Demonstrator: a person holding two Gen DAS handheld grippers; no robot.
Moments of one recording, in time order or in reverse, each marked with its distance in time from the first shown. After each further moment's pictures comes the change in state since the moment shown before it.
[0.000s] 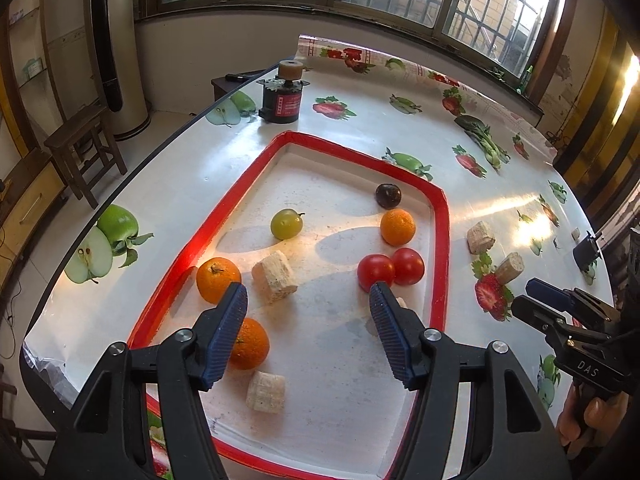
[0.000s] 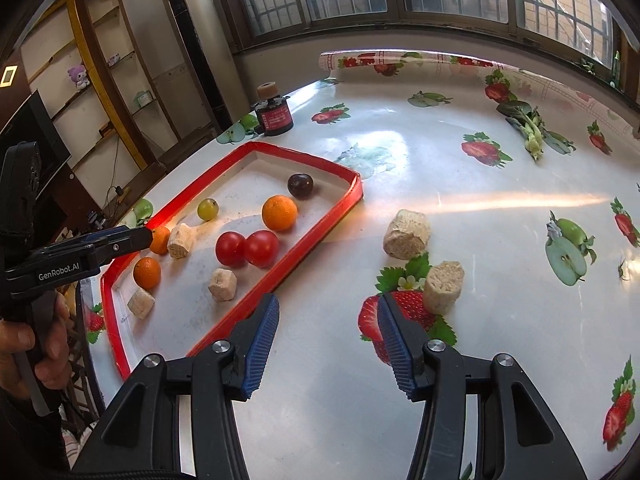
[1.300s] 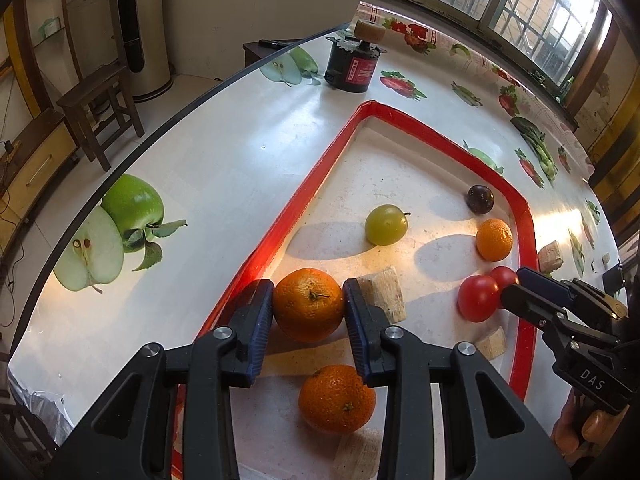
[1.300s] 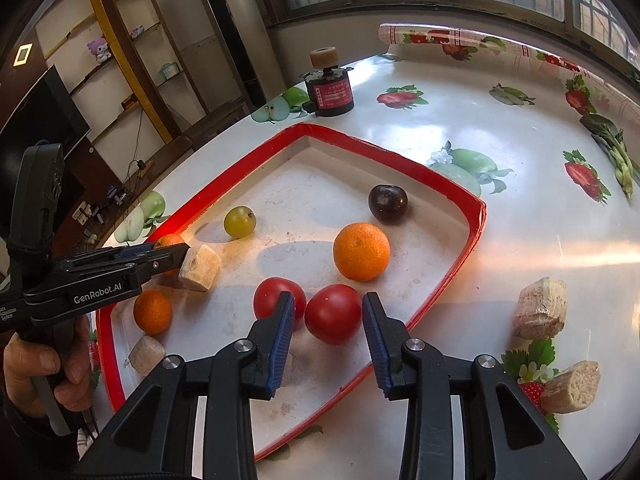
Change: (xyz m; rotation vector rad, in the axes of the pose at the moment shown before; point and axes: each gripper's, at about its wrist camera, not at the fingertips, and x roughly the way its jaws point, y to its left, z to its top) left arm 0.057 0.061 0.009 -0.104 0.097 0.052; right arm 0.093 0.063 0.047 -0.092 0.086 0.103
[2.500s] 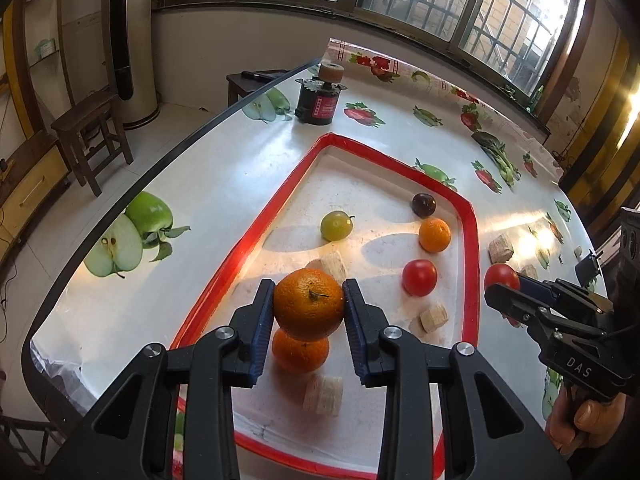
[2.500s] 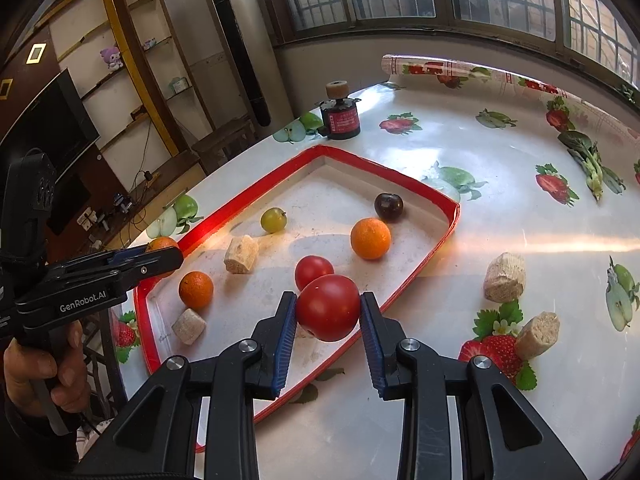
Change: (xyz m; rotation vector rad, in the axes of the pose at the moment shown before) left arm -0.050 -0.010 -0.014 0.037 -0.107 -0.064; right arm -0.055 0.015 -0.020 -0.012 -0.074 -0.008
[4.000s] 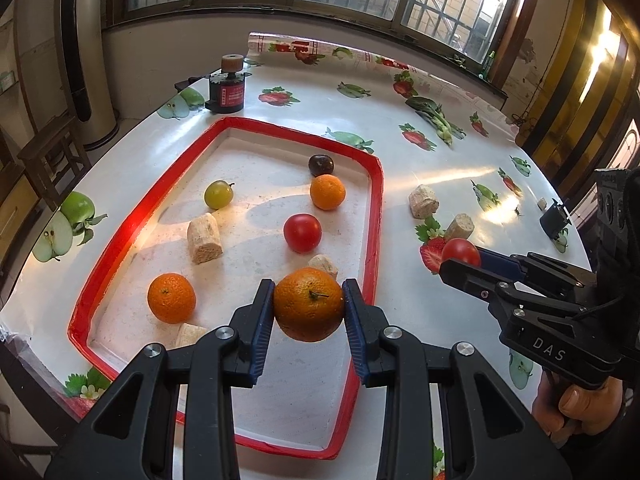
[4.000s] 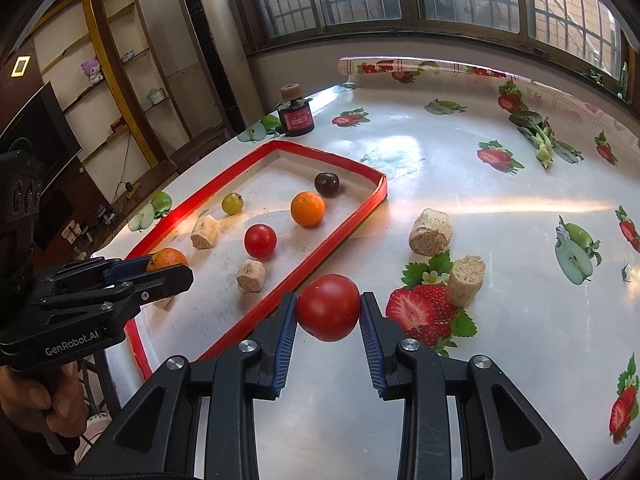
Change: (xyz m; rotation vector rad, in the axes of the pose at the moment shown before) left arm -0.020 -0.084 -0.039 0.127 0.011 -0.087; right arm -0.043 -0.033 -0.040 0.049 -0.027 -0.063
